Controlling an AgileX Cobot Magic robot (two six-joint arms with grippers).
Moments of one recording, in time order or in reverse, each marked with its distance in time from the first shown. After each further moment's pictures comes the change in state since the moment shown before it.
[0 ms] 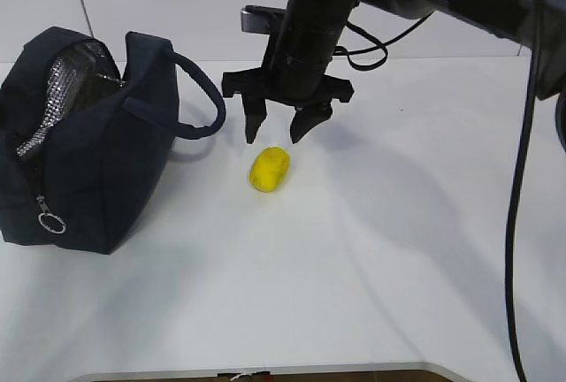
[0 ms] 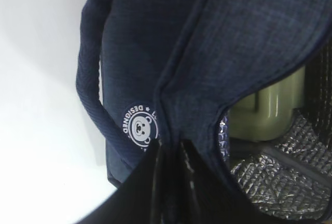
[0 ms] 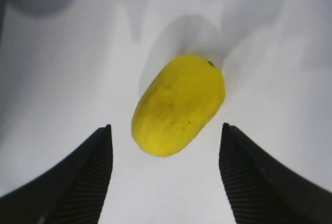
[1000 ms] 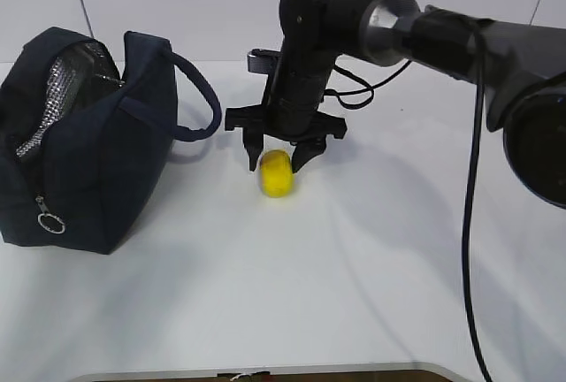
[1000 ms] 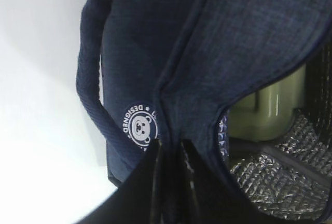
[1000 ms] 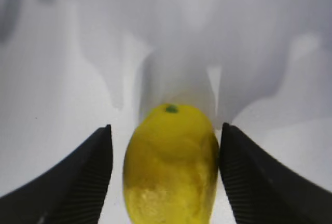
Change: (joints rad) left arm 0.000 0.000 0.000 0.002 0.000 0.000; right arm 0.001 0.119 0.000 -0.033 -0.079 0.135
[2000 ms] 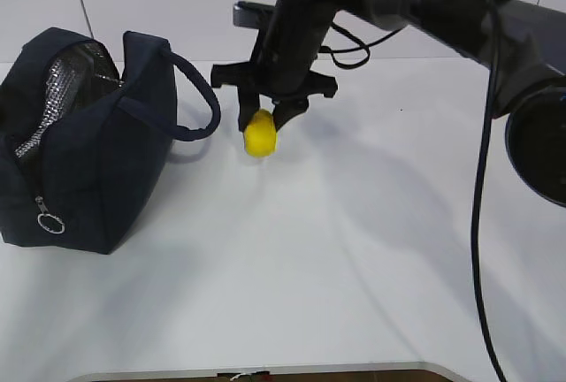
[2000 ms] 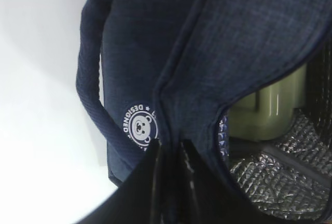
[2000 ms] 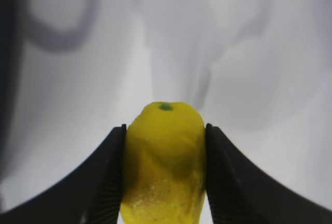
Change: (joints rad) left arm 0.000 0.000 0.000 0.004 0.000 0.000; right arm 0.000 0.000 -0.158 0.030 0.076 -0.085
